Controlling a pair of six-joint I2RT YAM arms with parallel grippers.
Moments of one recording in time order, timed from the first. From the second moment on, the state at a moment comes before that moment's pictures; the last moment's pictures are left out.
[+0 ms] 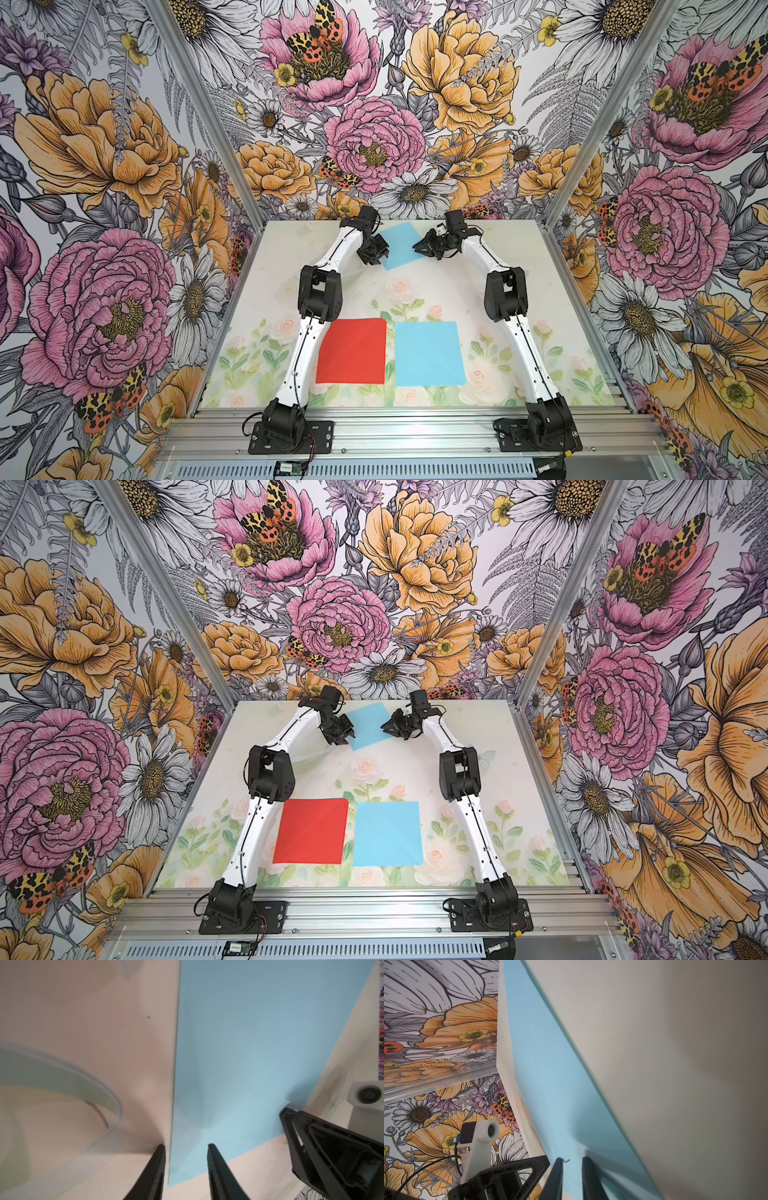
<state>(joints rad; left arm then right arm) -0.30 2.70 2.56 -1.11 0.28 -0.89 0.22 2.85 2.58 -0.64 -0.77 0.96</state>
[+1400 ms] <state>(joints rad) -0.36 2.63 2.34 -0.89 0.53 -1.11 0.21 2.85 2.58 -0.66 -0.80 0.95</state>
